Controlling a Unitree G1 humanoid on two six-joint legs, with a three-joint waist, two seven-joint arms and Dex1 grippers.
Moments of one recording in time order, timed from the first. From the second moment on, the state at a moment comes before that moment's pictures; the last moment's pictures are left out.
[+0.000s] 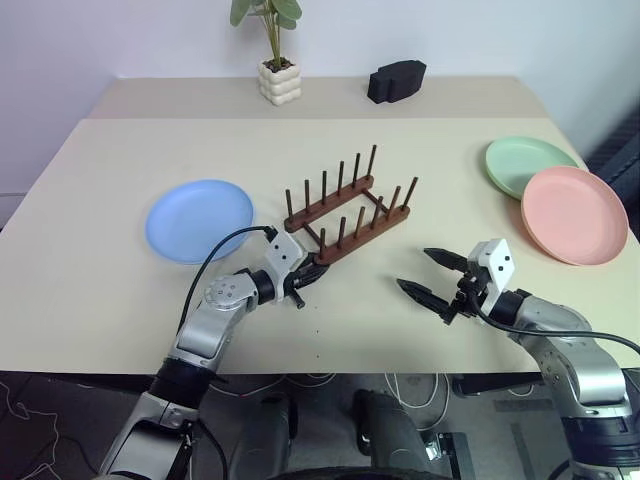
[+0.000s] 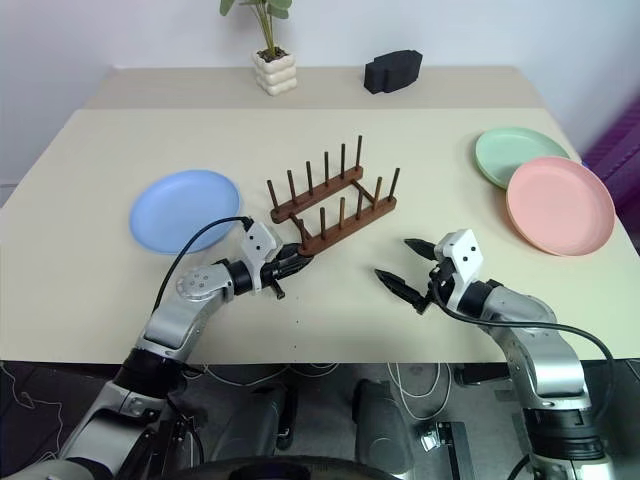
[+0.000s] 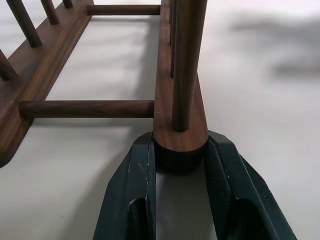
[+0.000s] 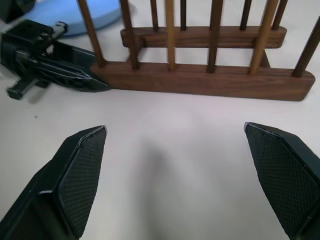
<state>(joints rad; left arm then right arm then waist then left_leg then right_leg) -0.37 0.32 -0.25 0.09 -0.14 0.24 -0.75 0.02 -0.60 -0.16 -0.27 0.45 0.37 0.81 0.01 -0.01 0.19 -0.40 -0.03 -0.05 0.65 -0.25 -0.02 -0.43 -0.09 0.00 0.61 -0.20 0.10</state>
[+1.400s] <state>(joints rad) -0.38 0.41 -0.30 0.04 -0.15 0.28 -1.06 0.10 -0.69 -0.14 -0.22 0.30 0.33 0.81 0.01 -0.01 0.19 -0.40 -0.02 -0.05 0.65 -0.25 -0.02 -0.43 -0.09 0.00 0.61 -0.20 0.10</state>
